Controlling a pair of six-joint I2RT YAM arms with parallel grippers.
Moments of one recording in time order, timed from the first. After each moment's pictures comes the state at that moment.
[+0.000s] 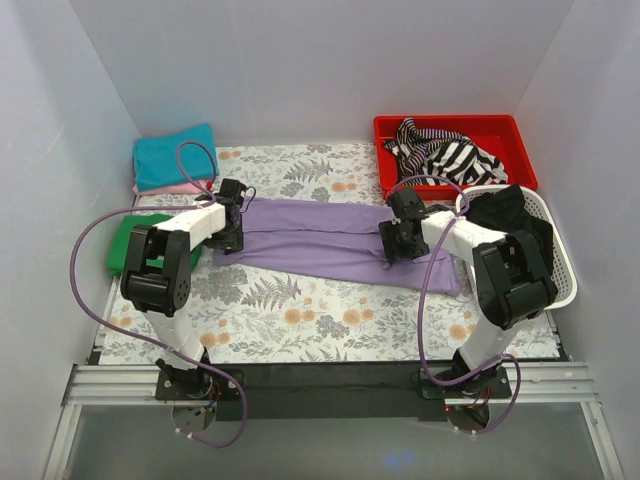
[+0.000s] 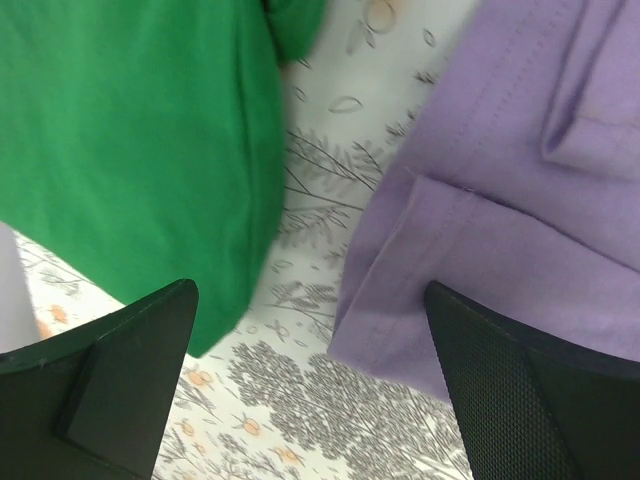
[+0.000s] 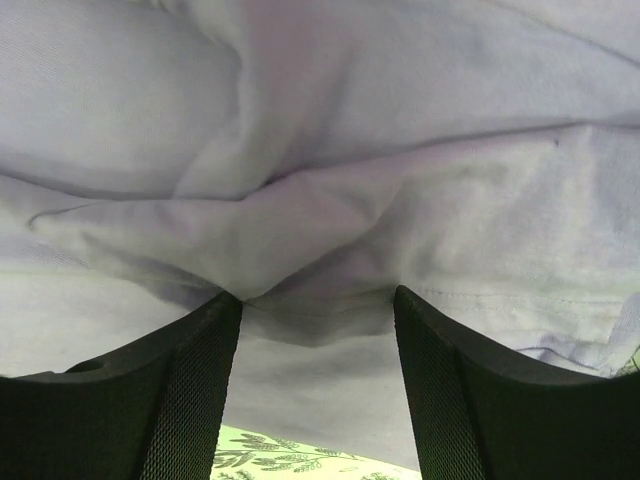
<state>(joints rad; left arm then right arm) -0.20 1.81 1.17 -0.66 -0.55 -0.27 0.42 1.71 1.06 -0.54 0.10 0.17</state>
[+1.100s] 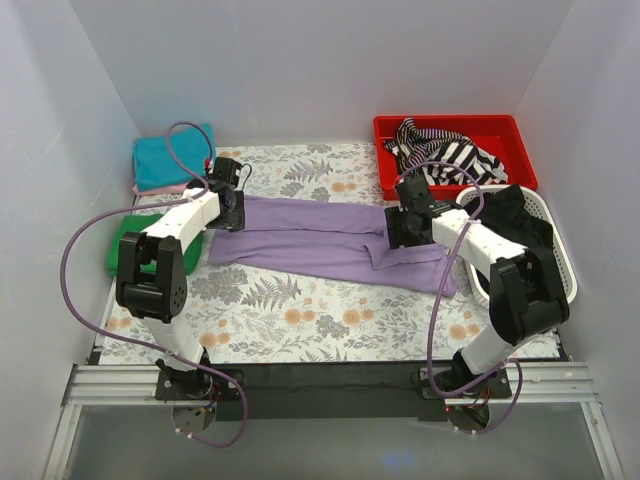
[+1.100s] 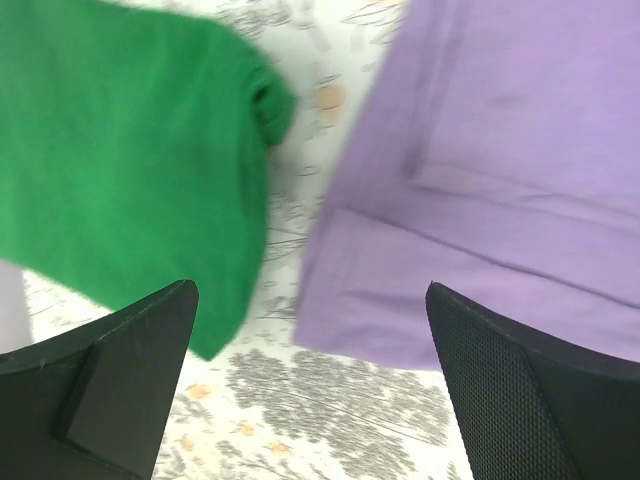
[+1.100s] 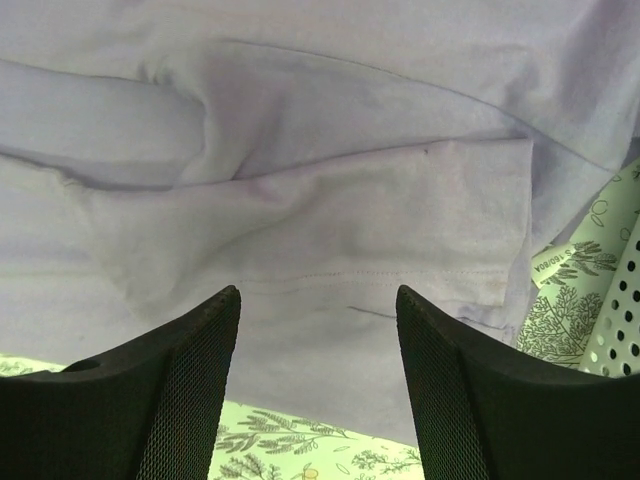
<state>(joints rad) -0.20 1.76 1.31 -0.71 -0.51 -0.21 0.41 1.59 1.09 -0.56 0.16 0.20</state>
